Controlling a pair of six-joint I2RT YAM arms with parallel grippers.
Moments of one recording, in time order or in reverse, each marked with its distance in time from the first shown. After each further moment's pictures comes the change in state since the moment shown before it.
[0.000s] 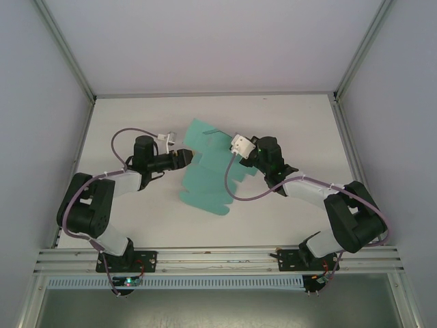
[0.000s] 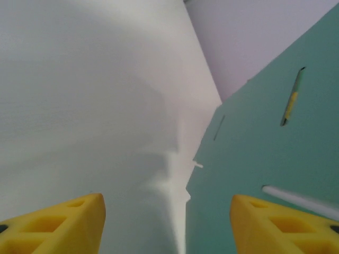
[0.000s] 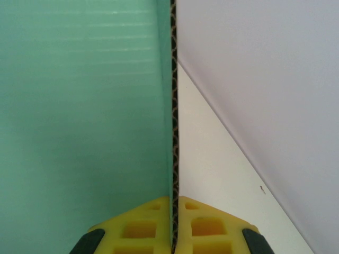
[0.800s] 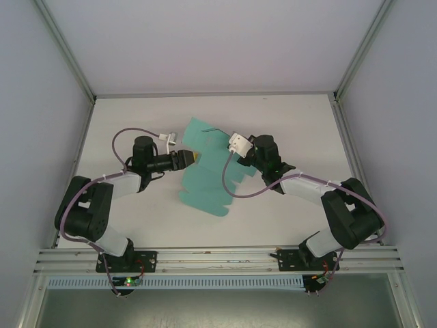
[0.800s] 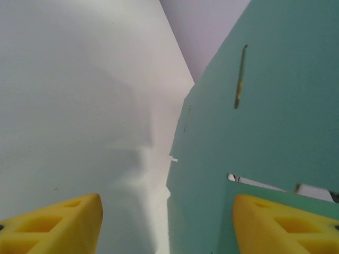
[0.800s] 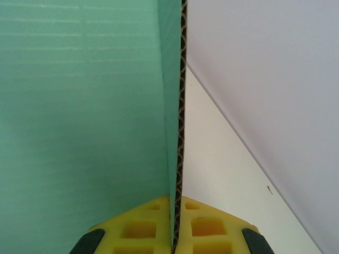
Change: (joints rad) left arm -0.008 -0.059 -0.017 0.016 0.055 -0.016; right arm 0.008 0.035 0.035 -0.028 0.012 0.014
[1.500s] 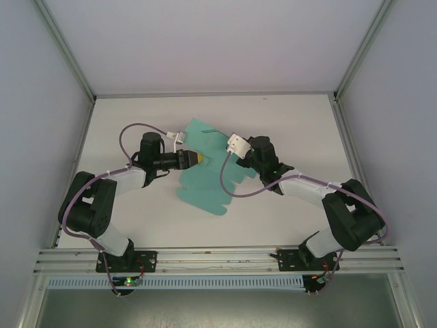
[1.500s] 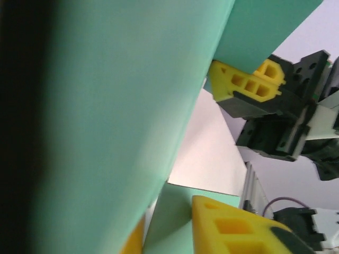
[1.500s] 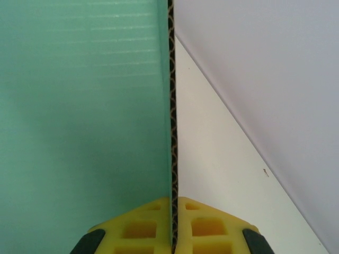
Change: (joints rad) left arm -0.052 0.058 0.093 -0.138 -0.034 0.106; right arm 0.053 -0.019 0.014 -0.077 0.103 0.018
